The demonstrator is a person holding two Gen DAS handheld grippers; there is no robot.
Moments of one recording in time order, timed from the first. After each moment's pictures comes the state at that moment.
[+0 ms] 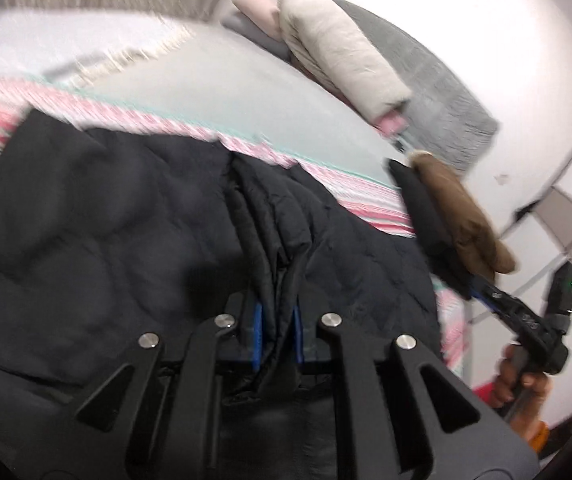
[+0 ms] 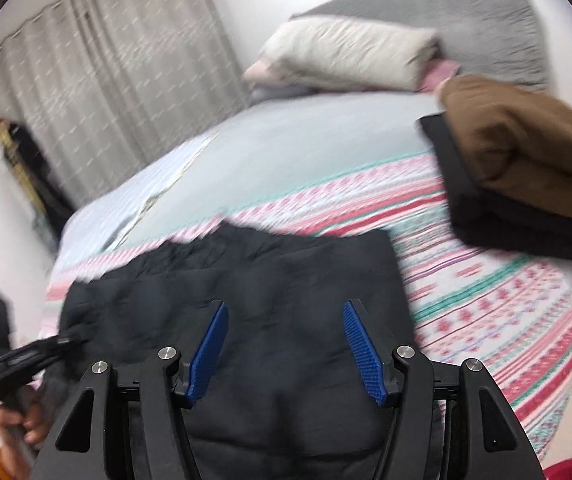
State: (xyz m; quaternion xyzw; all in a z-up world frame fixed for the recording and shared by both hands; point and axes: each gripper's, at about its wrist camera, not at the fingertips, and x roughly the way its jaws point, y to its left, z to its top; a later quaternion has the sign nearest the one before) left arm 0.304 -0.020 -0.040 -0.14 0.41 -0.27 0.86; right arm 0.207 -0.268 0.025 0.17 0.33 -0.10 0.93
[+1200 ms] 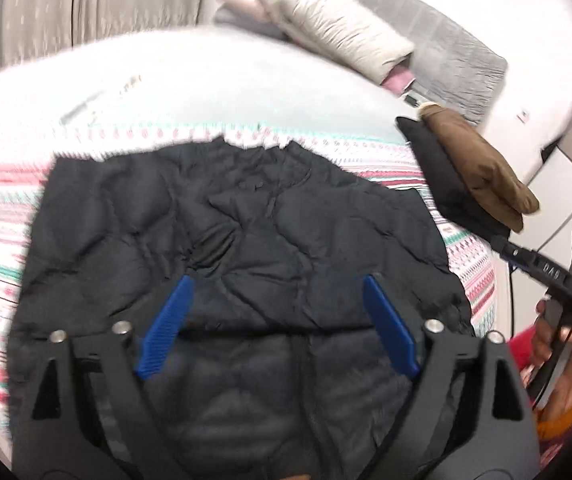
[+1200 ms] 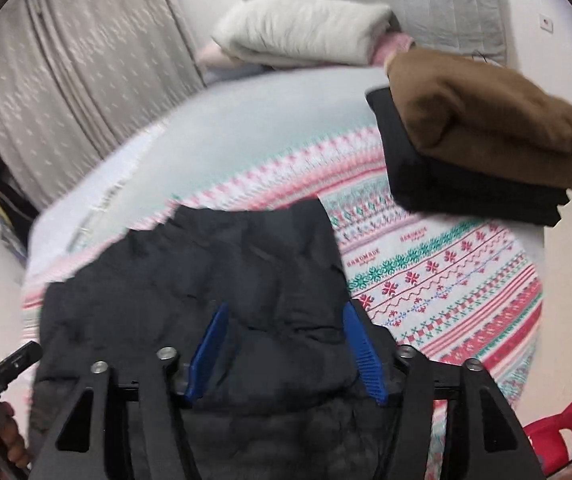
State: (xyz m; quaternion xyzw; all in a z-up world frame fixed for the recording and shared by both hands) left arm 0.257 -0.040 0.011 -0.01 0.42 -0.26 0.87; right arm 0.171 -0.284 0.037 0.19 0.38 -0.13 0.89
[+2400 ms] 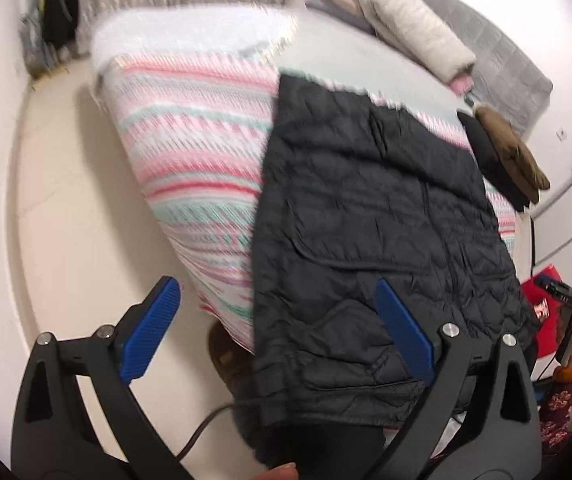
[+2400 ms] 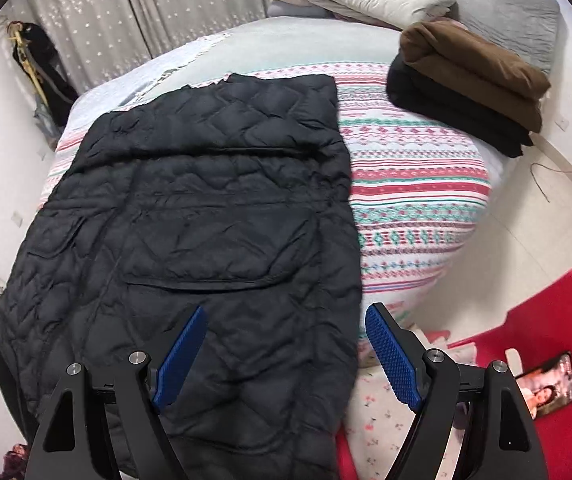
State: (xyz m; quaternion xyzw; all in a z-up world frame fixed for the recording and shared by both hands) left arm 0.098 0.253 0.035 -0.04 0.47 -0.15 0.87; right arm -0.027 -0.238 0.014 0.08 0.49 -0.05 0.87
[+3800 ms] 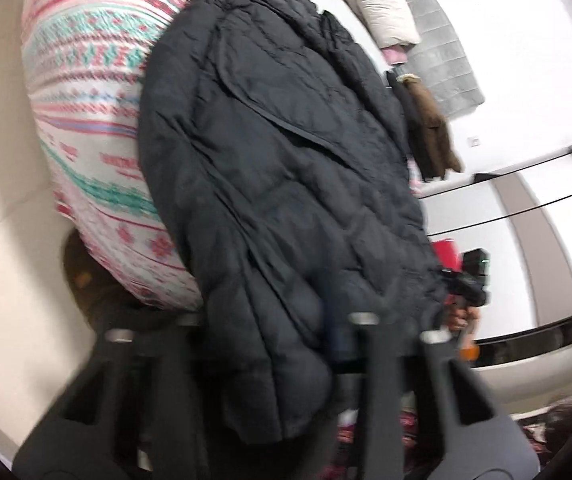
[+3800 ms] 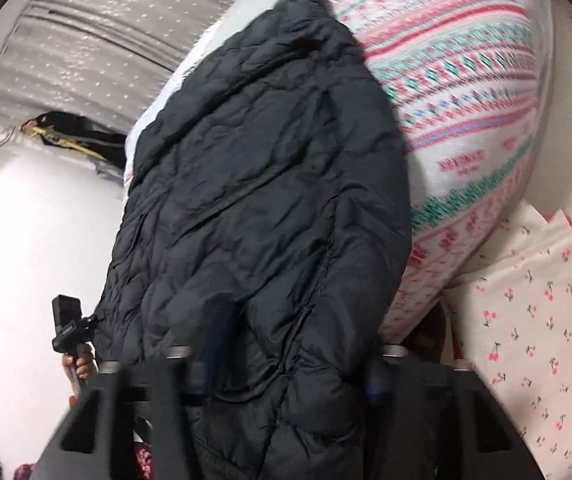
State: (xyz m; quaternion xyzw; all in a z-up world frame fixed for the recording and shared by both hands) left arm 0.094 0.226 -0.105 -0.24 0.59 -0.34 0.70; right arm -0.057 -0.274 -0.064 0.34 0.51 0.09 0.79
